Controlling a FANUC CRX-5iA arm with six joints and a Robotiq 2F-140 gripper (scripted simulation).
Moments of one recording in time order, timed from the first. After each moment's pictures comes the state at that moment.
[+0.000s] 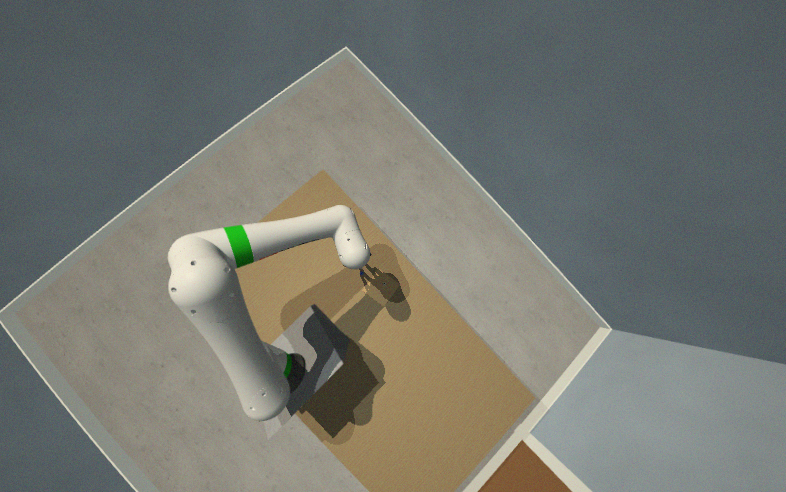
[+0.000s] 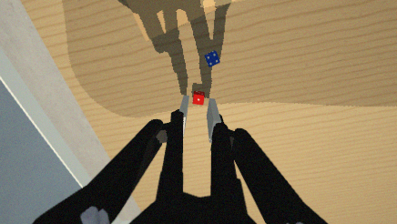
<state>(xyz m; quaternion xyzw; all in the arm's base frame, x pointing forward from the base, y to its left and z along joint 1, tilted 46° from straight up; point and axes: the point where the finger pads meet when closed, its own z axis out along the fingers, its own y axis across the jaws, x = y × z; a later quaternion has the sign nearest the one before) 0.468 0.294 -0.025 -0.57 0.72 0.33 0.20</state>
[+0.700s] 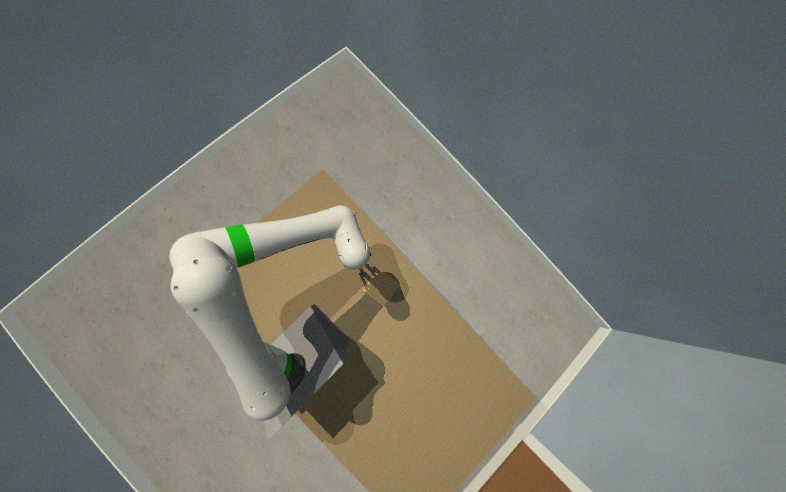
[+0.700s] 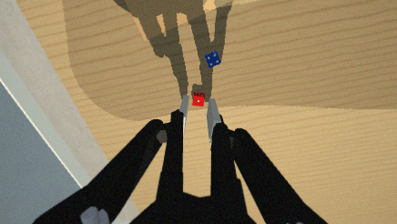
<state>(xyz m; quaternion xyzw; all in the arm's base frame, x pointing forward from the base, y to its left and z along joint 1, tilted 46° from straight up) 0.468 0.299 -0.029 -0.57 0.72 0.33 0.20</state>
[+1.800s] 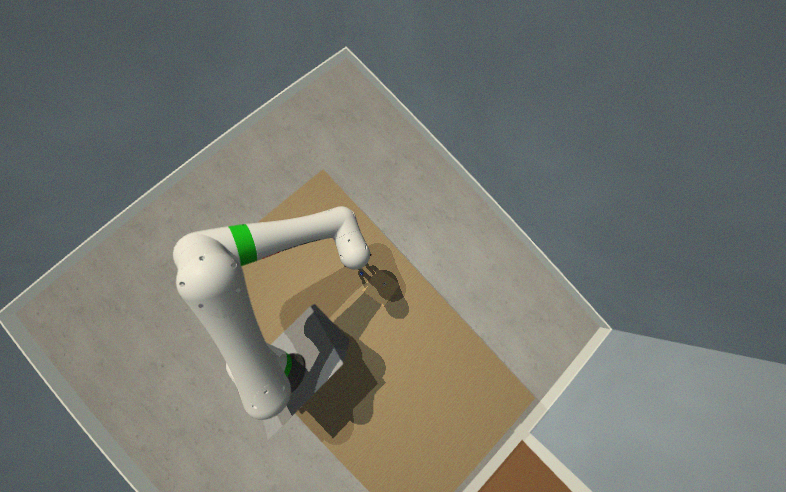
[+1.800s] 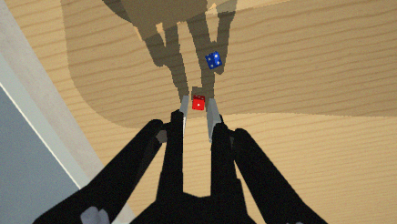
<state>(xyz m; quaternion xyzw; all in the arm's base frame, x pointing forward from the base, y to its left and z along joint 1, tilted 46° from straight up) 0.466 0.308 -0.038 -0.57 0.72 0.33 0.20</state>
